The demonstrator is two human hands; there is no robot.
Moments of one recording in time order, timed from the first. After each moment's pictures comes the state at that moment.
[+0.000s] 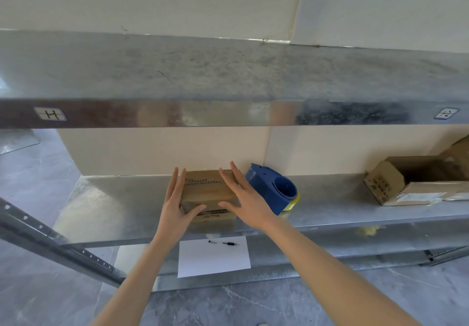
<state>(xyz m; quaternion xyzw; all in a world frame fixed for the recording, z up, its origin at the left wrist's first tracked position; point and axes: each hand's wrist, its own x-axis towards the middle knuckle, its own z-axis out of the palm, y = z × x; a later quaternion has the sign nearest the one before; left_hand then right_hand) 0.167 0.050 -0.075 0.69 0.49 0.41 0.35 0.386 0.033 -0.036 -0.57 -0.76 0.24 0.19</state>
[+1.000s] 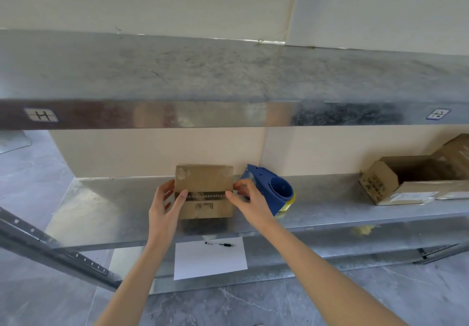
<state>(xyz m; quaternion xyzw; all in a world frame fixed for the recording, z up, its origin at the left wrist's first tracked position) 0.172 0.038 -0.059 0.50 0.55 0.50 0.44 0.390 0.019 -0.042 -0.64 -0.52 0.42 0.38</state>
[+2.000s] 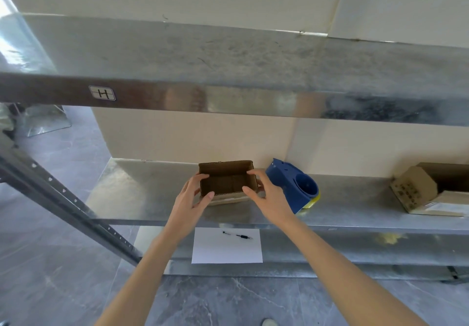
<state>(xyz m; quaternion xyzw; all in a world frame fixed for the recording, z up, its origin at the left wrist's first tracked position) 0.147 0.028 -0.063 0.66 0.53 0.36 0.40 0.382 0.023 -0.050 -0.63 -0.64 0.32 0.30</state>
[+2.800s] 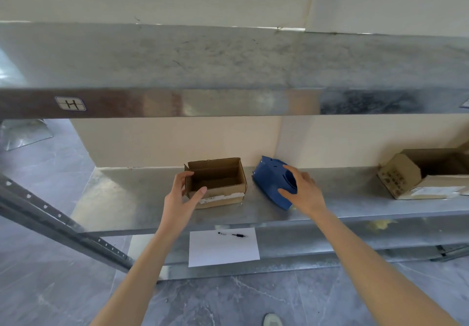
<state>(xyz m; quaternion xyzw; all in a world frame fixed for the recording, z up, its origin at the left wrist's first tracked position) 0.153 0.043 -0.058 0.59 0.56 0.40 0.42 0.480 0.020 -0.057 -0.77 -0.59 0.18 0.17</state>
